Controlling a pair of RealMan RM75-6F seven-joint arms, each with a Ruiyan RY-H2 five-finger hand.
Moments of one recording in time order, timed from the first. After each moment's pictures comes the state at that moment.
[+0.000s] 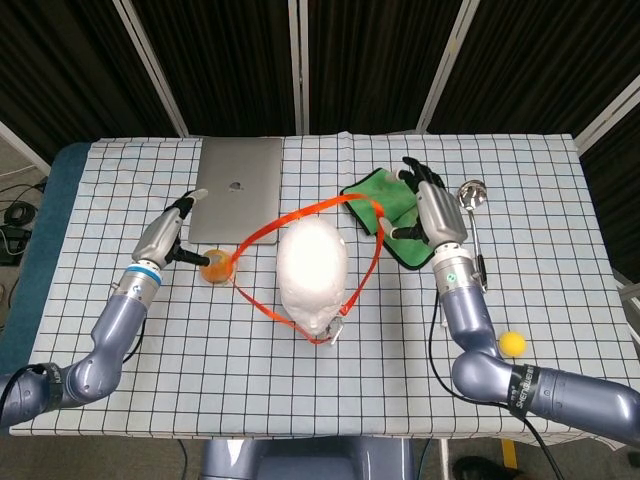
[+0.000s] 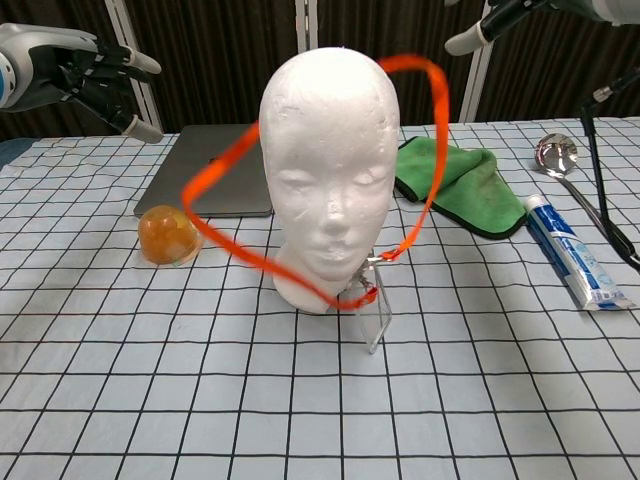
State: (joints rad) left arm -0.85 -1.25 -0.32 -1.75 0.50 0.94 0.09; right arm 0.92 -1.29 0.46 -1.78 -0.47 1.12 -0.24
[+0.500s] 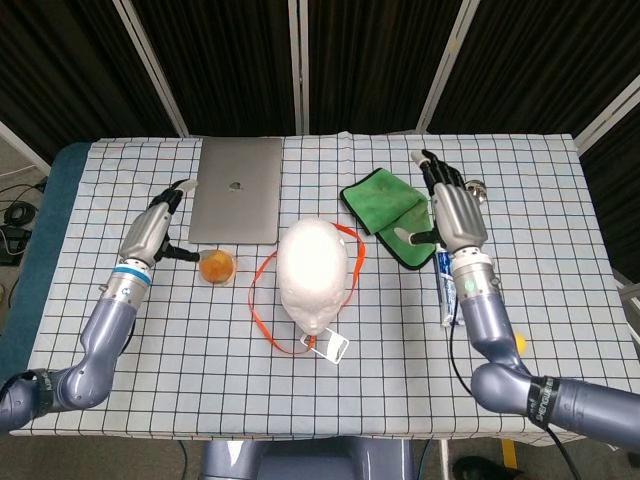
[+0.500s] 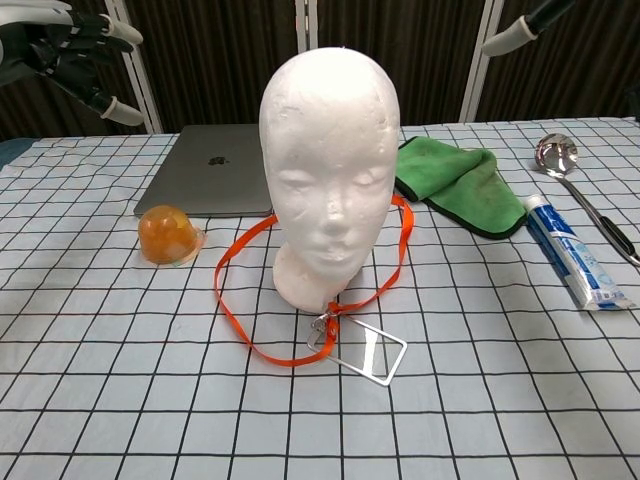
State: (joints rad) left arm -0.79 -1.22 -0.31 -1.77 0.64 1.02 0.08; right arm 0.84 -1.22 0.40 -1.82 -0.63 1.16 -0.26
